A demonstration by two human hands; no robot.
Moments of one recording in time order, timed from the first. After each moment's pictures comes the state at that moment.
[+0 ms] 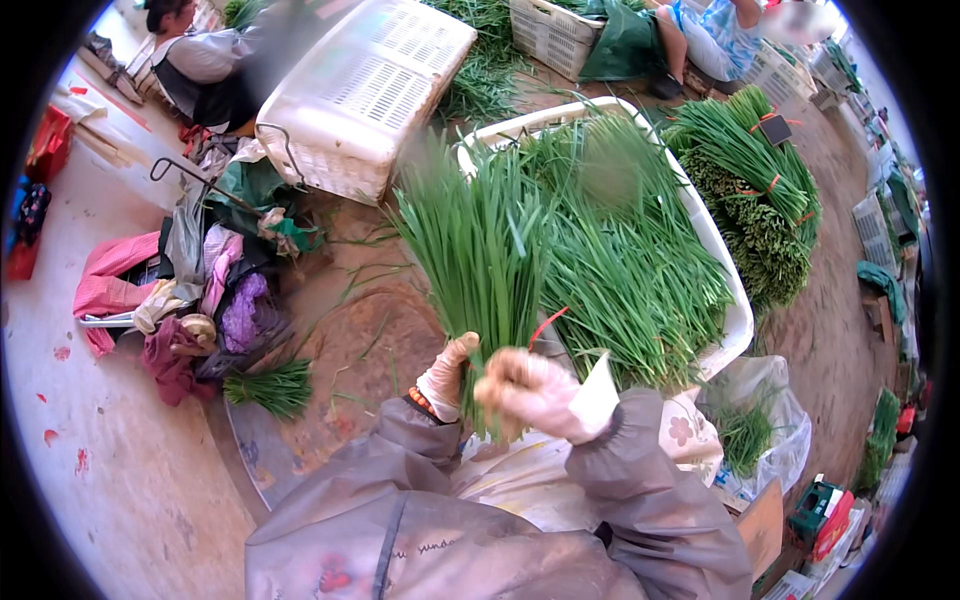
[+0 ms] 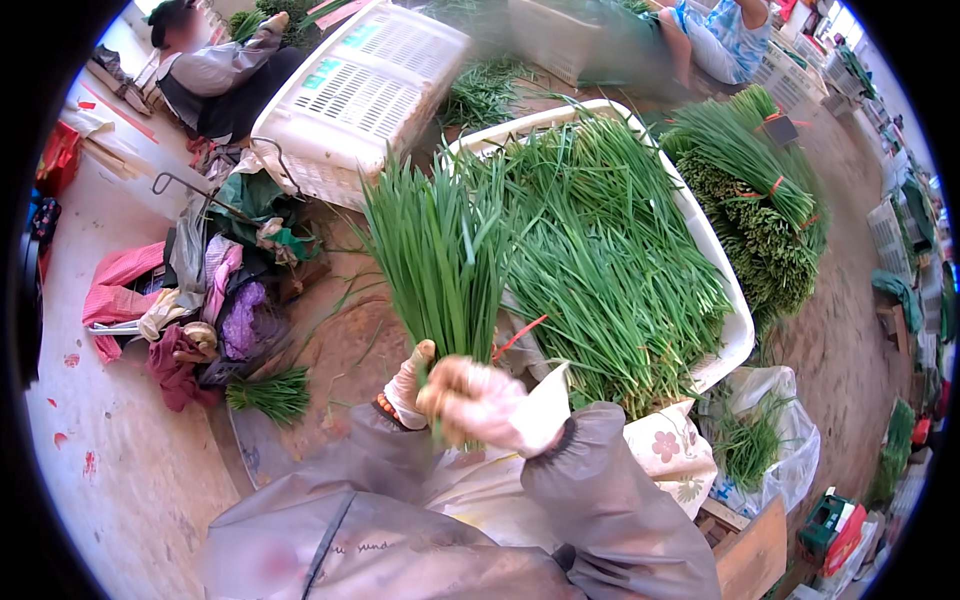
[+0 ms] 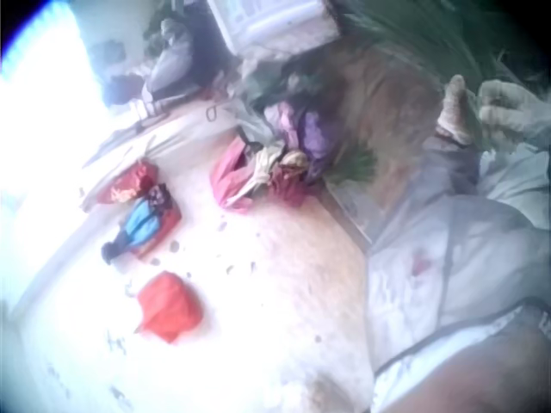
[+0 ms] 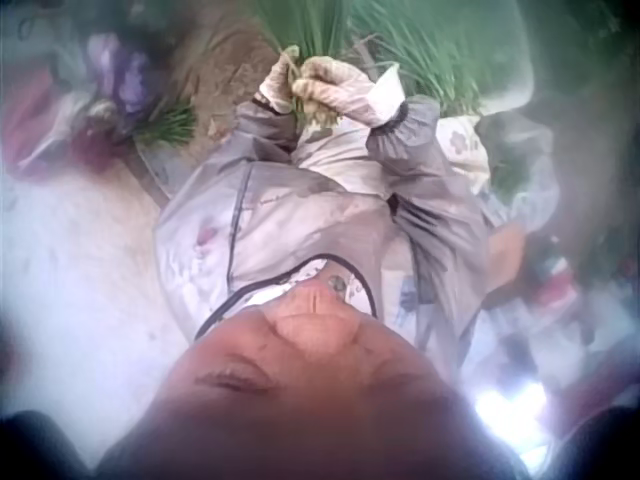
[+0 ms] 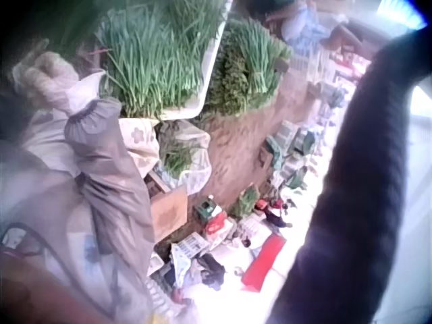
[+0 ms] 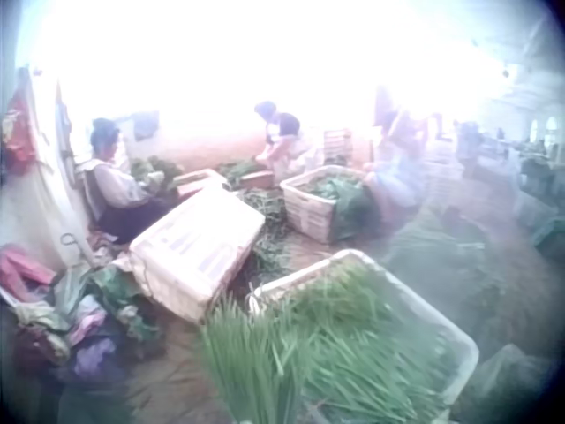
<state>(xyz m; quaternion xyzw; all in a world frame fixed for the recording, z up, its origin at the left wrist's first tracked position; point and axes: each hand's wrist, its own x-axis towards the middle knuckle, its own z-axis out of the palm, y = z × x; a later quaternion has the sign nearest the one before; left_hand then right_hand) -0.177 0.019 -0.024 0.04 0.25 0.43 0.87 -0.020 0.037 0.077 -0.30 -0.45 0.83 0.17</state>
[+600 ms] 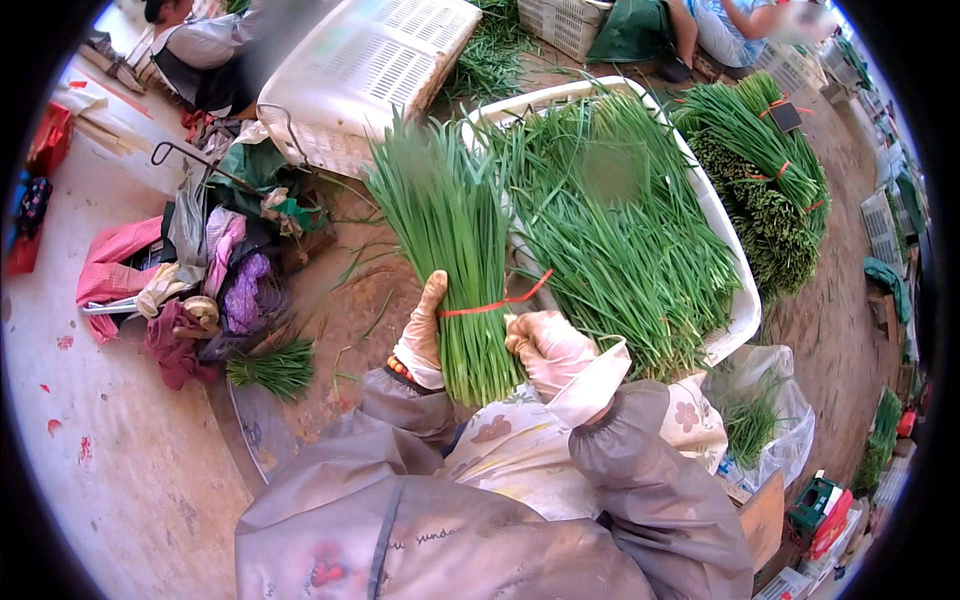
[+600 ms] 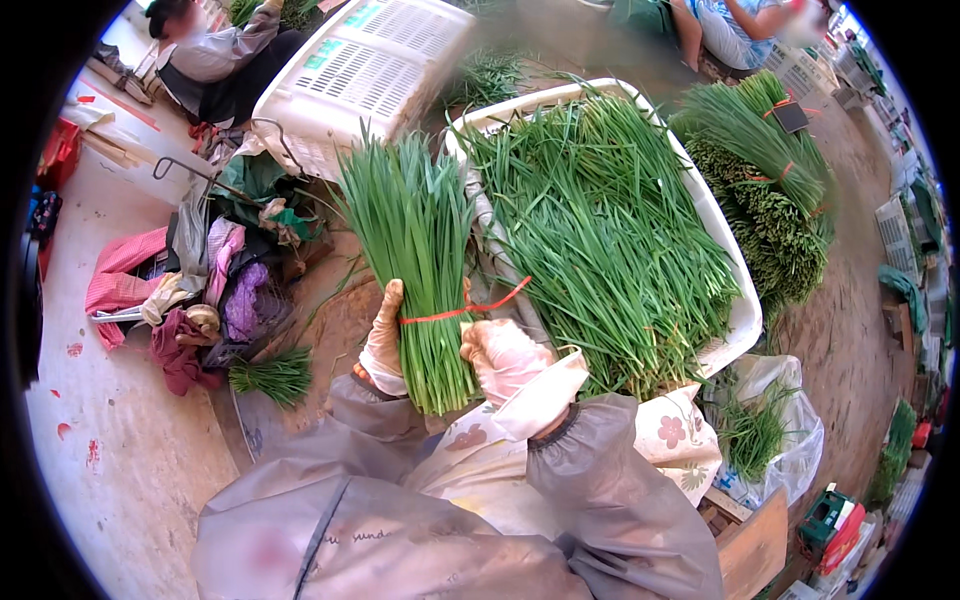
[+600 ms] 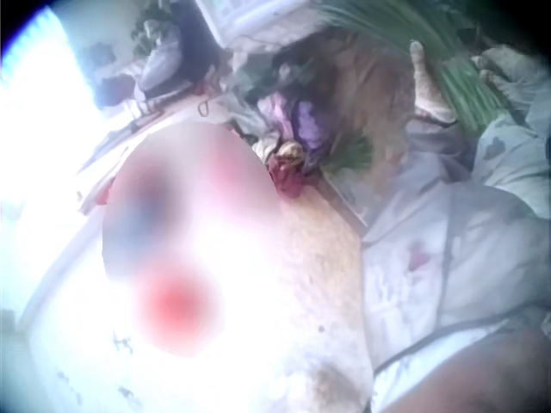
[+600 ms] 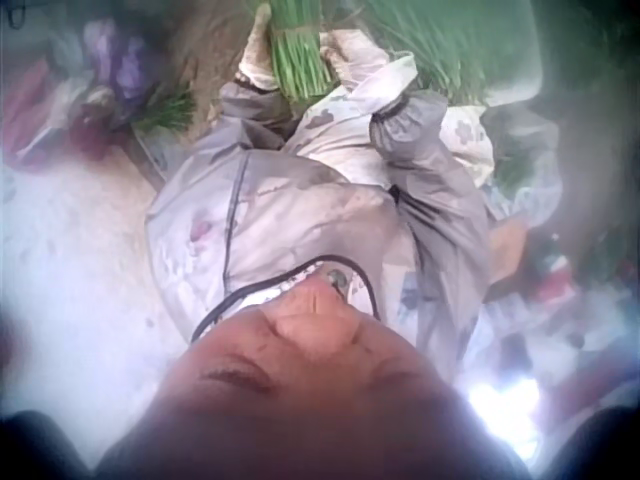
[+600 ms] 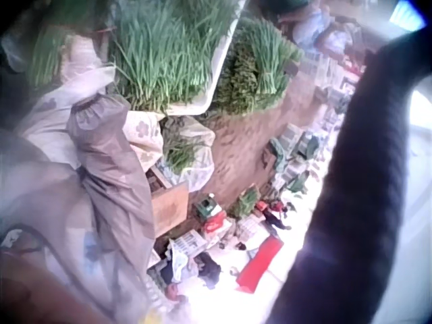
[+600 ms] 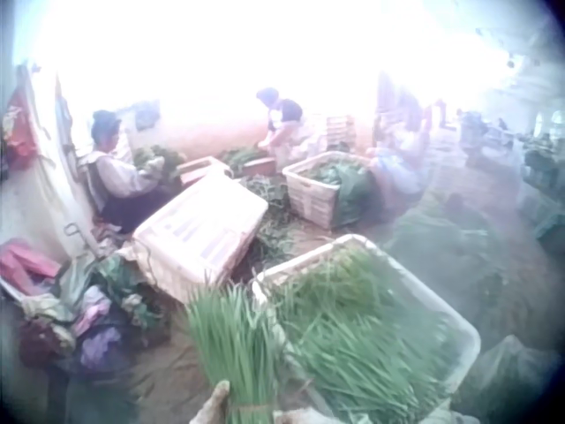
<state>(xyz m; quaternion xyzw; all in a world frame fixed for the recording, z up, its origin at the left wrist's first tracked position) -0.189 0.041 0.000 0.03 0.17 0.49 0.85 -0.016 0.027 0.028 -0.45 -0.68 0.46 0.35</state>
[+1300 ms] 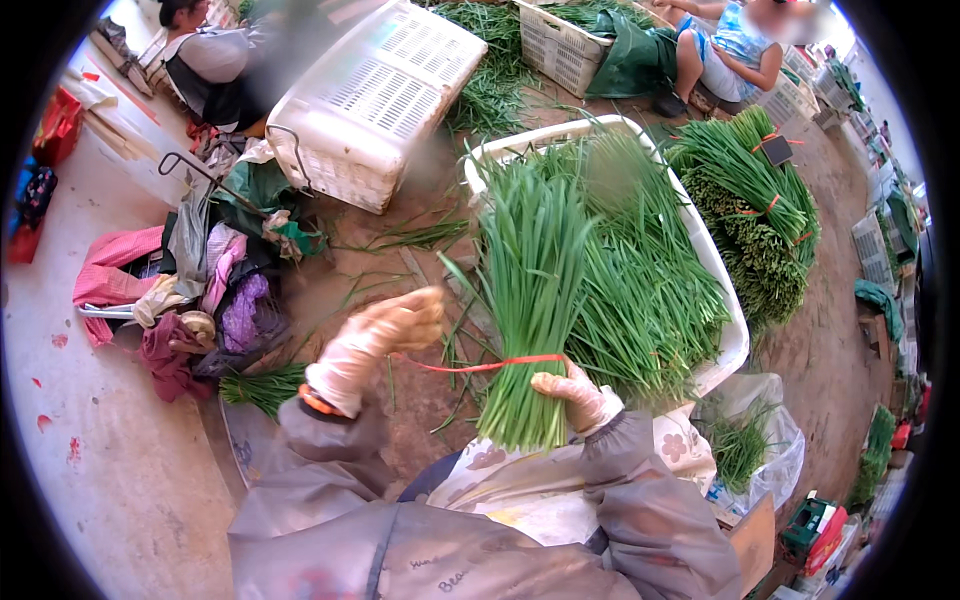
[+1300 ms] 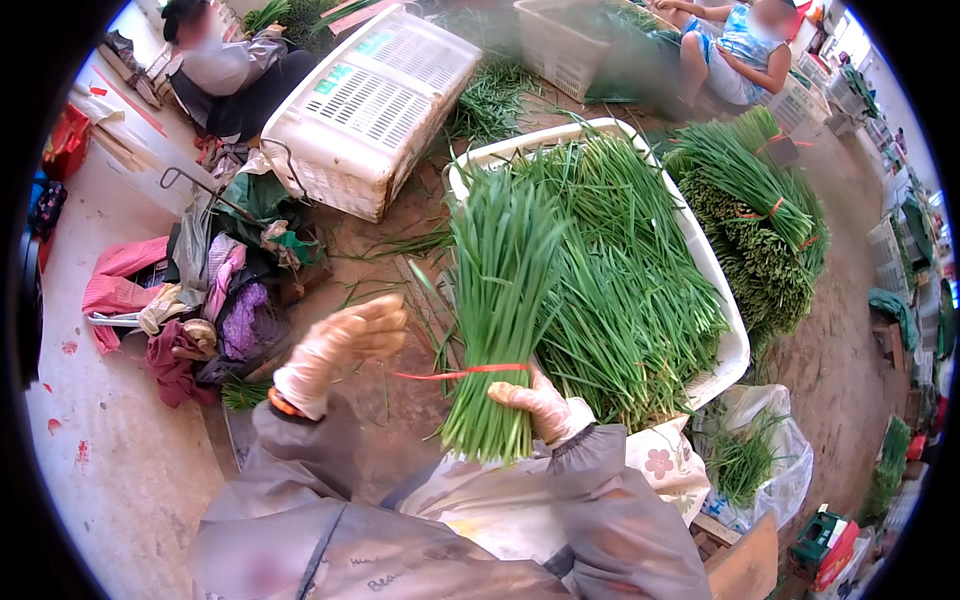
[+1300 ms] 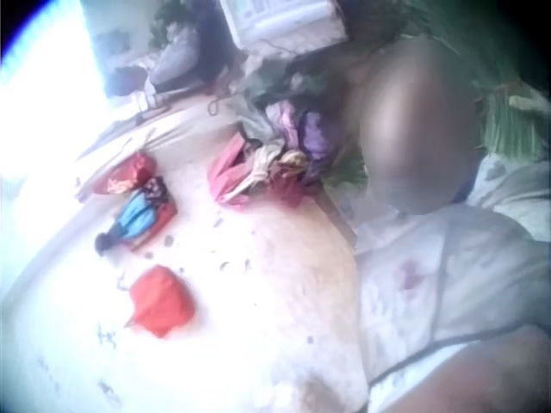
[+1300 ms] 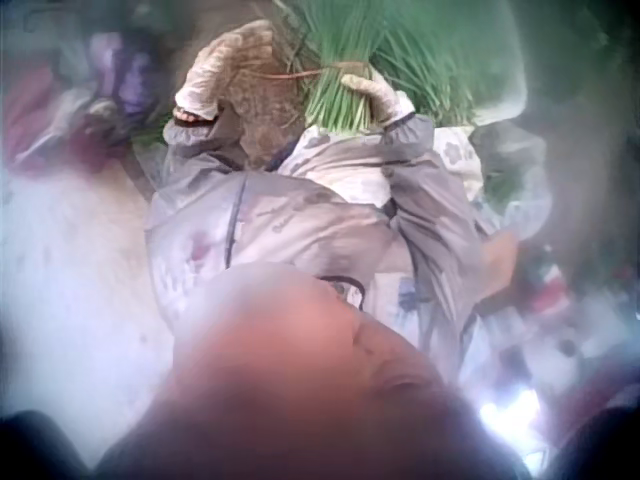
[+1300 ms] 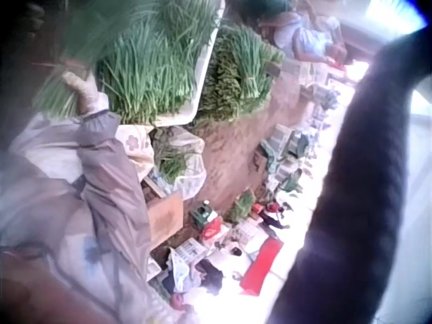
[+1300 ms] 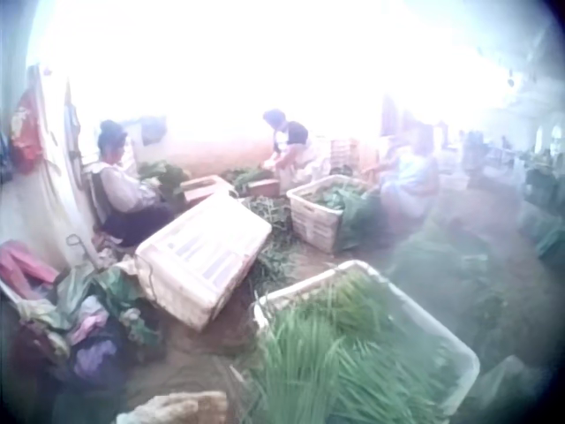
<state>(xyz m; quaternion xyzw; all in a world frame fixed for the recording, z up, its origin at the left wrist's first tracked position) -0.259 0.041 0.071 0.37 0.45 0.41 0.70 0.016 0.040 0.000 -0.33 -0.22 0.86 0.32</state>
